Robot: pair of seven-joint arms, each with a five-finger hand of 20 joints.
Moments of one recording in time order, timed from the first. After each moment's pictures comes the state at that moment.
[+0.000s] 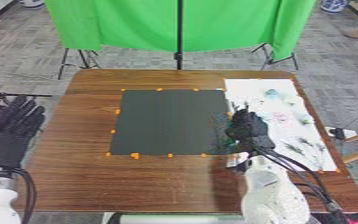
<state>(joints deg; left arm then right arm) 127.8 -66.5 -112.1 -124.8 26.4 11.3 8.4 -105.4 -71.6 69.5 -121.9 -146.7 1.1 30.4</state>
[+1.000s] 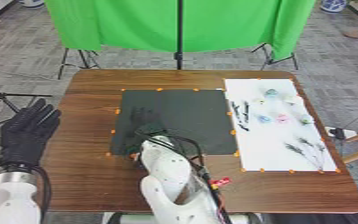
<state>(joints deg) 123.8 -62.7 -104.3 -120.0 26.4 14.1 11.4 -88.5 -102.6 53.8 -91.6 -163.1 -9.7 20.0</state>
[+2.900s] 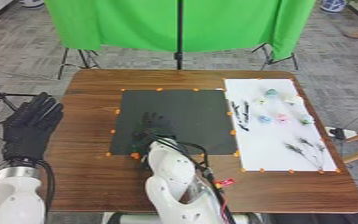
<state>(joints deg) 120.9 -62.7 -102.9 -118.3 26.0 12.4 12.7 -88.1 -100.0 53.0 -93.5 -154.1 -11.2 31.5</state>
